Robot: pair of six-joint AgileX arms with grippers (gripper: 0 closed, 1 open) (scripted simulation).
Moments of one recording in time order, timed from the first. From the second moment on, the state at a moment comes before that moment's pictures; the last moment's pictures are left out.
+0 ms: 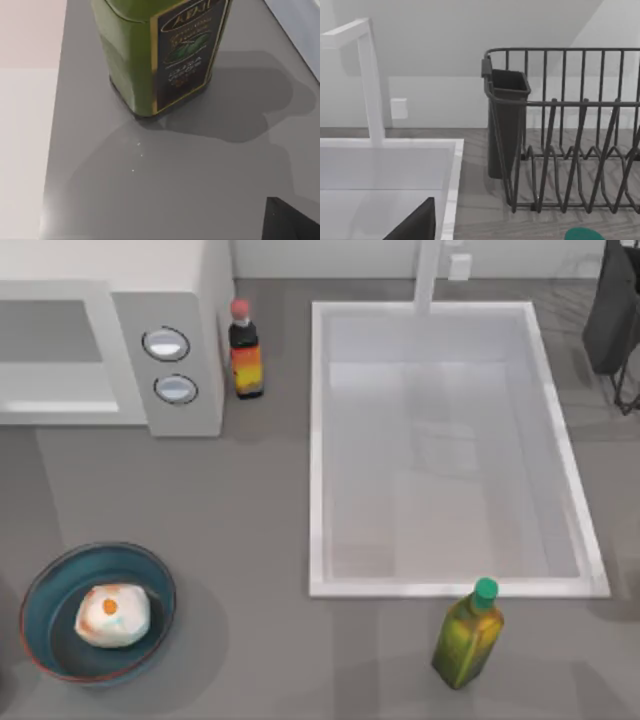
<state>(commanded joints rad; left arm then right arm) 0.88 1.57 0.75 -0.20 0.59 0.74 0.00 0.00 0.00 0.00 0.00 0.00</state>
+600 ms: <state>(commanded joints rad) 0.58 1.26 0.47 -0.10 0.42 0.45 0.00 0.00 0.00 0.00 0.00 0.00</state>
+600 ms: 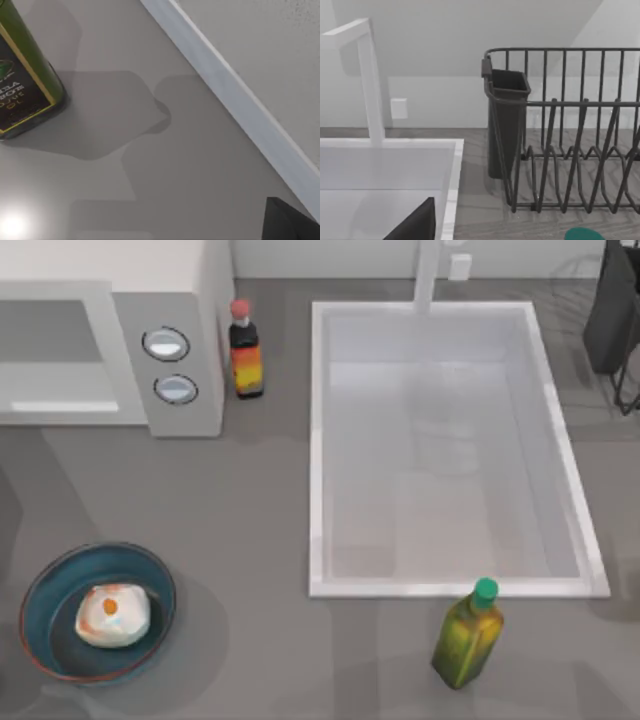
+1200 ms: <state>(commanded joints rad) 0.36 1.17 0.44 -0.09 0.24 0.30 0.00 0.00 0.00 0.00 0.00 0.00</state>
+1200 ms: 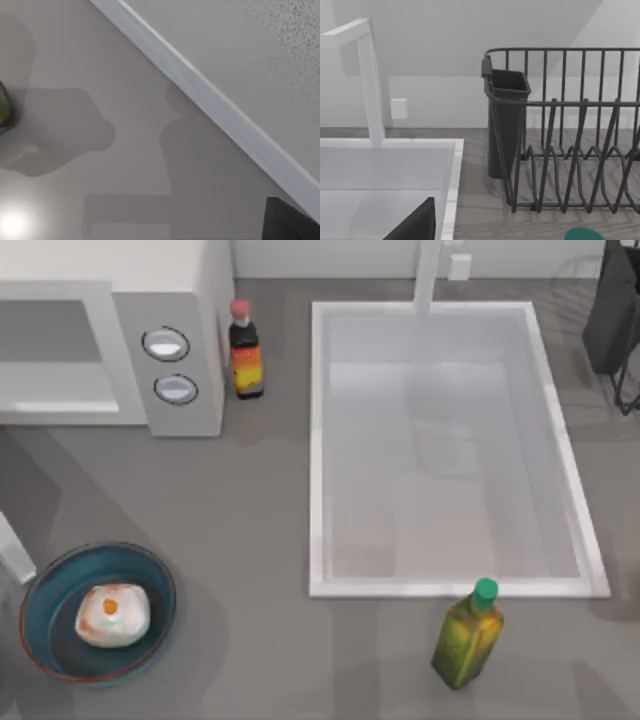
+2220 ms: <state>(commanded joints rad) 0.08 1.30 0.52 0.00 0.04 0.09 0.00 0.00 0.00 0.00 0.00 0.00</state>
